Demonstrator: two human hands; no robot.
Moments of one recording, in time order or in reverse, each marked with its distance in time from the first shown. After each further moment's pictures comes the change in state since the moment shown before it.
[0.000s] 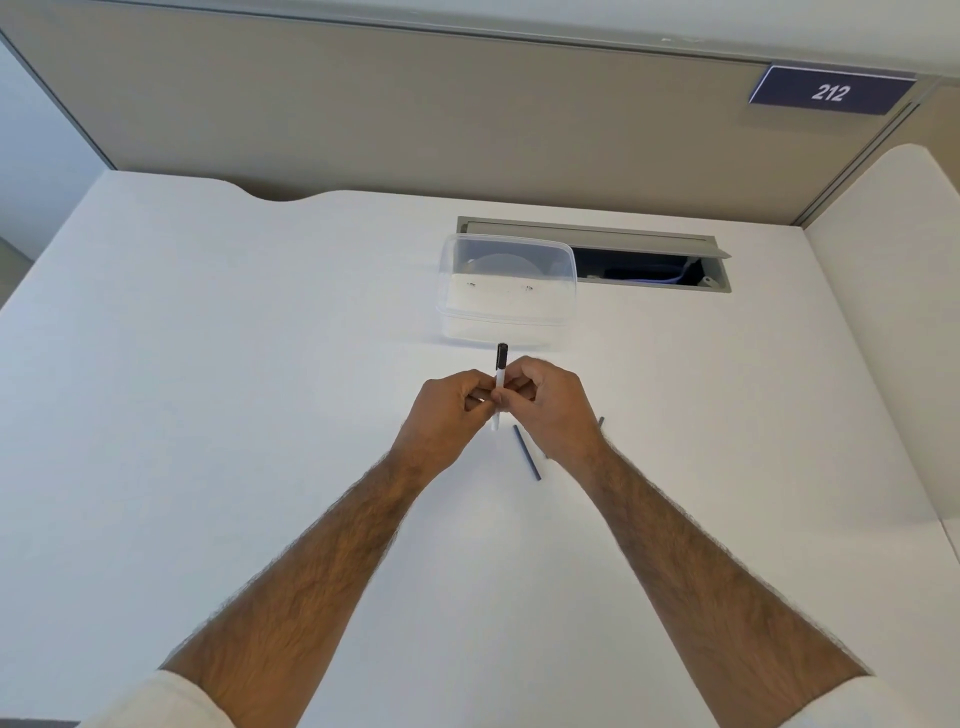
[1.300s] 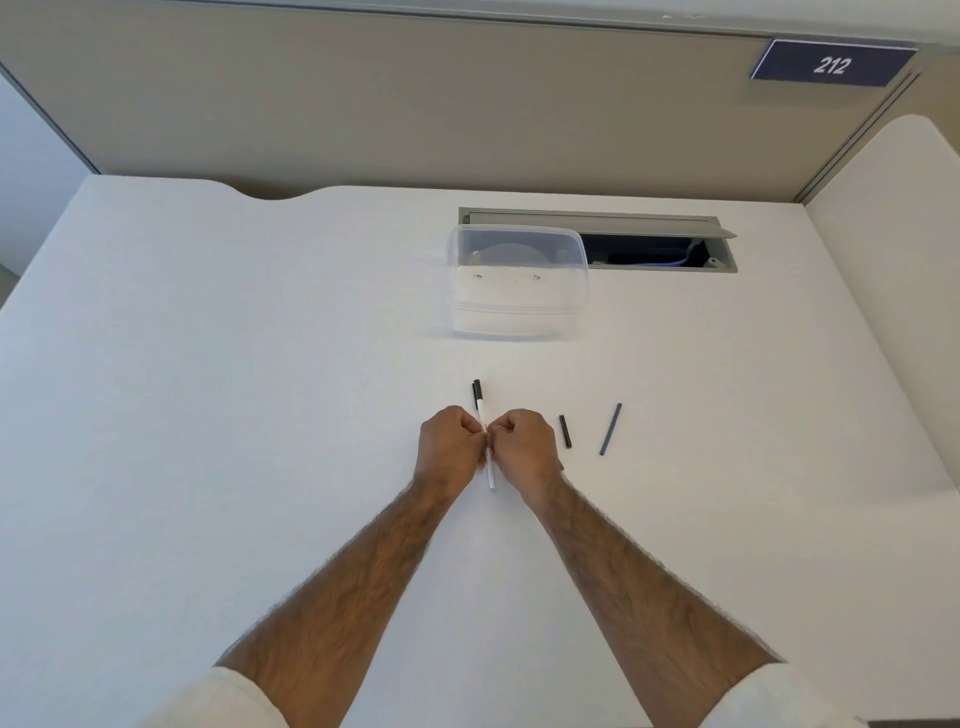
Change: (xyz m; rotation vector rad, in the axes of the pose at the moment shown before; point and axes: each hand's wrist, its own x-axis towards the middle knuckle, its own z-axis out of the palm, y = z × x) left_hand -0.016 -0.049 0.018 -0.044 0.085 -0.472; right_hand -0.018 0.024 0.089 -0.016 0.087 0.553
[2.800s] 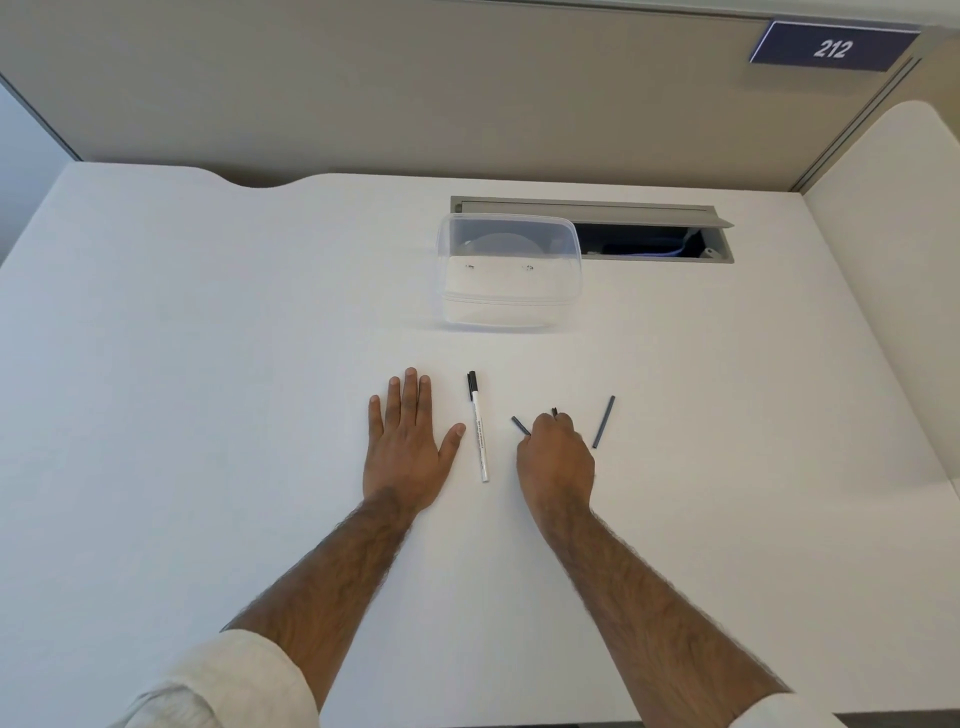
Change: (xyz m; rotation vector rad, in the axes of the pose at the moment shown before) left_hand 0.022 -0.065 -0.013 0.903 0.175 0.450; right_hand -0.012 0.030 -0.020 -0.693 0.263 -0.124
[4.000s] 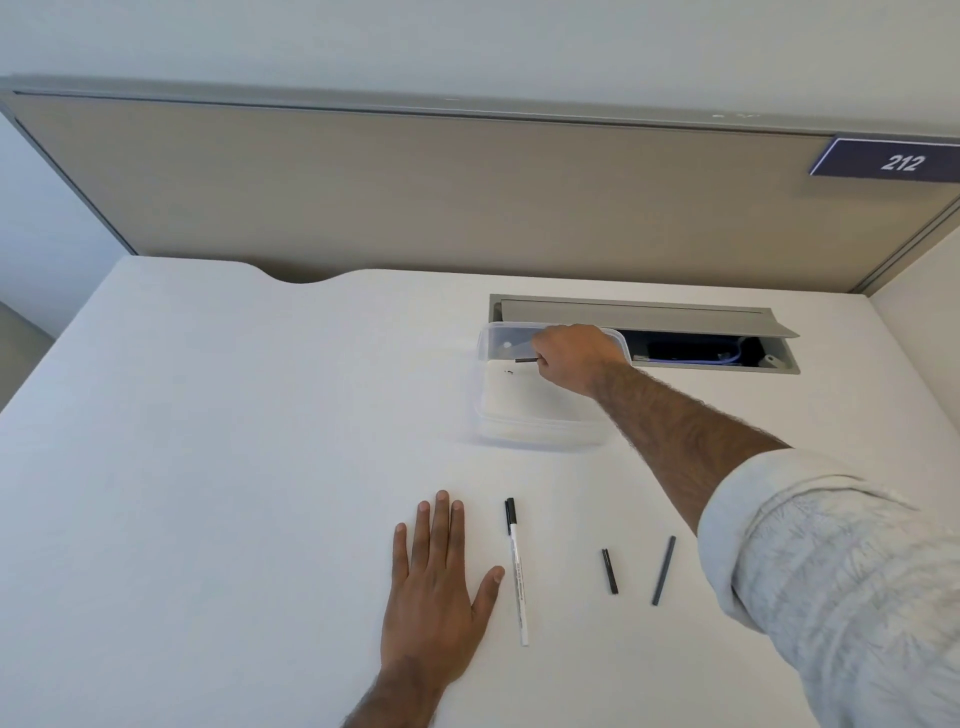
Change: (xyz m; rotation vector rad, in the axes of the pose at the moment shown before) left_hand 0.002 -0.001 0.002 -0.002 0.010 0.004; right_hand 0.289 -0.085 -0.076 -0.423 0.010 -0.709
